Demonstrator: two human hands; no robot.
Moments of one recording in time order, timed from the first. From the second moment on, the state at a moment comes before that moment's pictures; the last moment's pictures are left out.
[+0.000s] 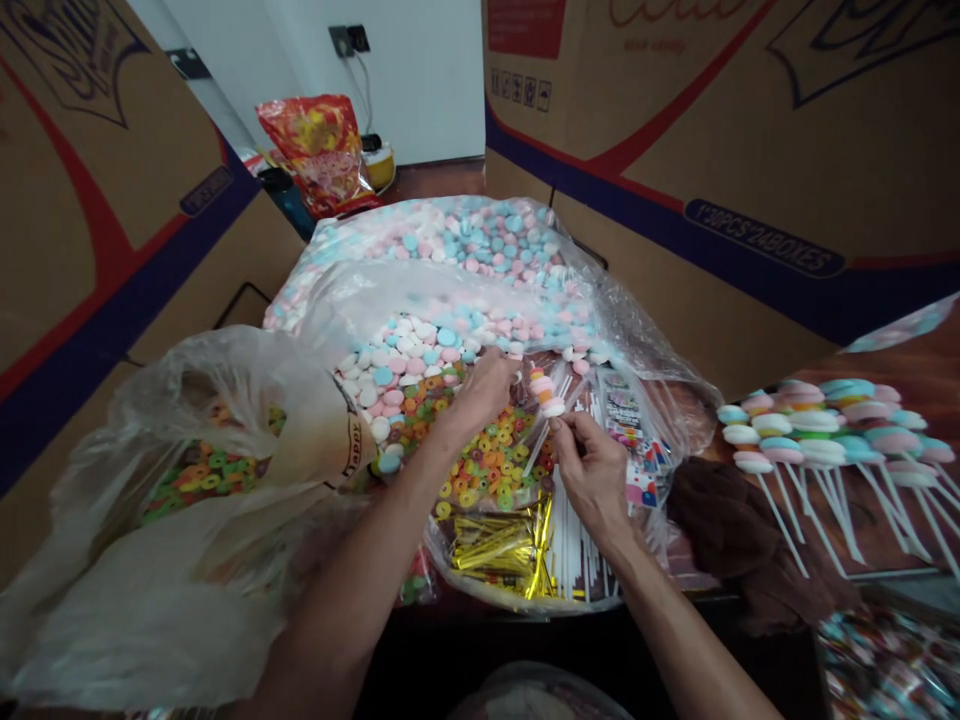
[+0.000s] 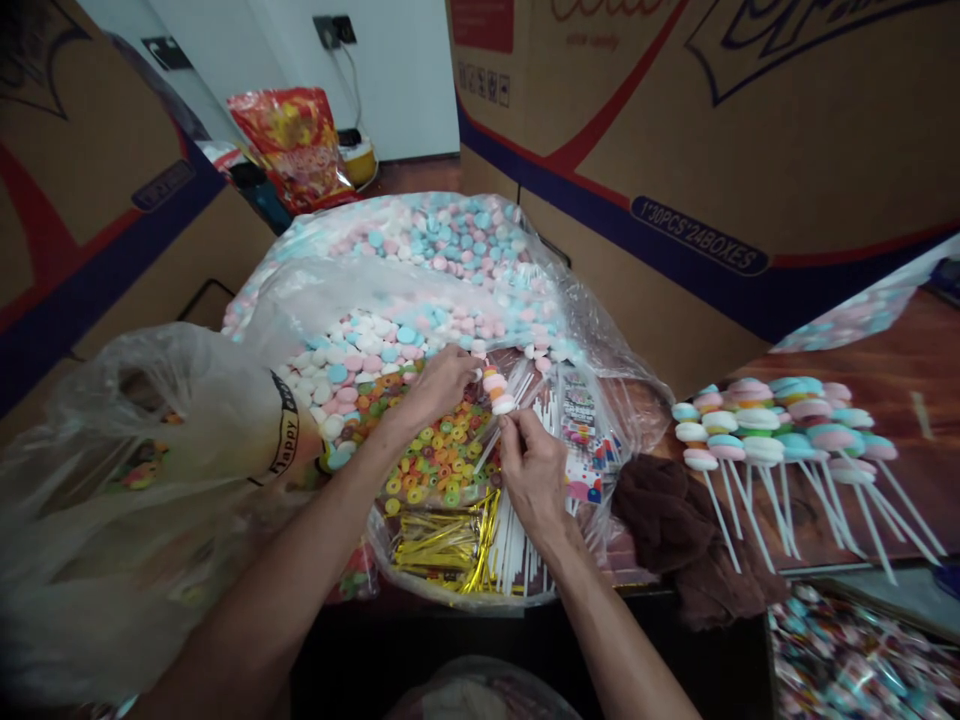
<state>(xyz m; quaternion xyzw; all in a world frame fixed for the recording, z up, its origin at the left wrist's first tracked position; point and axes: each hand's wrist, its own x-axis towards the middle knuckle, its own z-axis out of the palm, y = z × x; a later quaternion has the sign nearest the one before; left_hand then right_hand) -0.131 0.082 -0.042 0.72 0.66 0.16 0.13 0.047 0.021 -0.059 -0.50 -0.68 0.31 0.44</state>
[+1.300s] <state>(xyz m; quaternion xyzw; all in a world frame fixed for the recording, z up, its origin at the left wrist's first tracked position) -0.134 0.050 -0.046 0.58 0.63 0.45 0.26 0.045 0.018 -0.057 -0.48 -0.68 0.43 0.37</state>
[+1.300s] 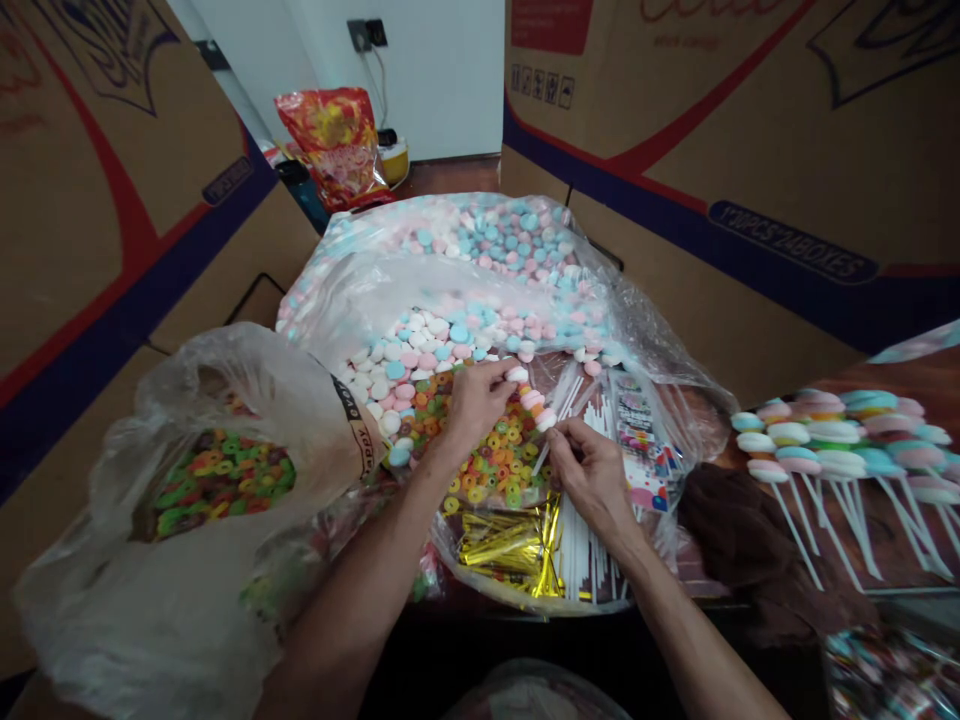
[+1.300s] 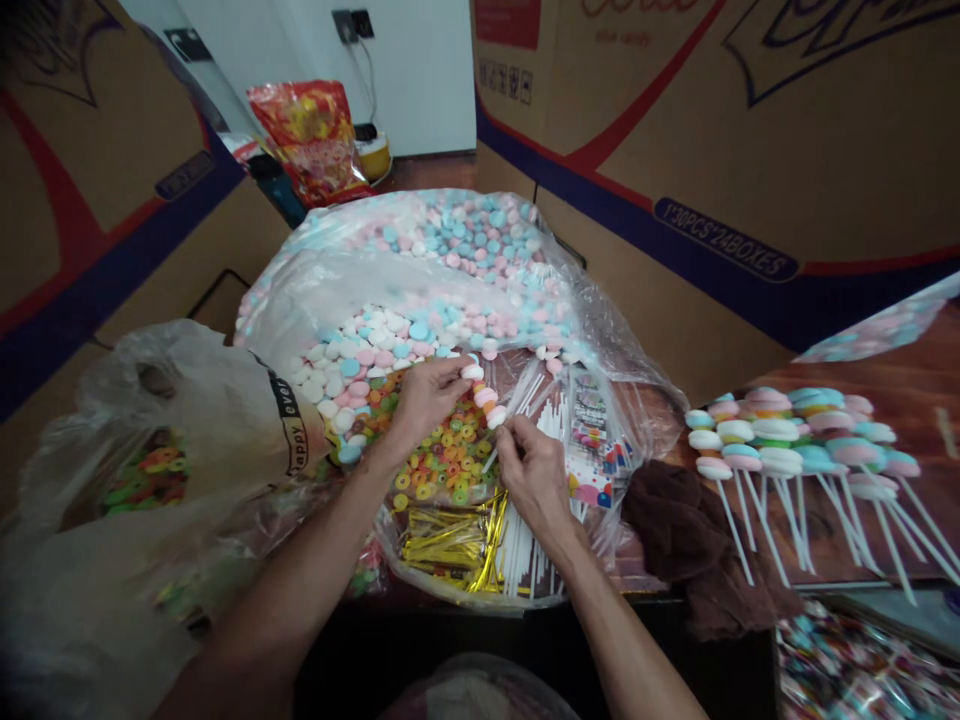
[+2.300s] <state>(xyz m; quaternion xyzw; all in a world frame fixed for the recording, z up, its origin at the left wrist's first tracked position) -0.114 0.036 -0.042 0.58 0.65 0.43 0.25 0.033 0.019 -0.050 -0.49 -0.69 0.35 0.40</state>
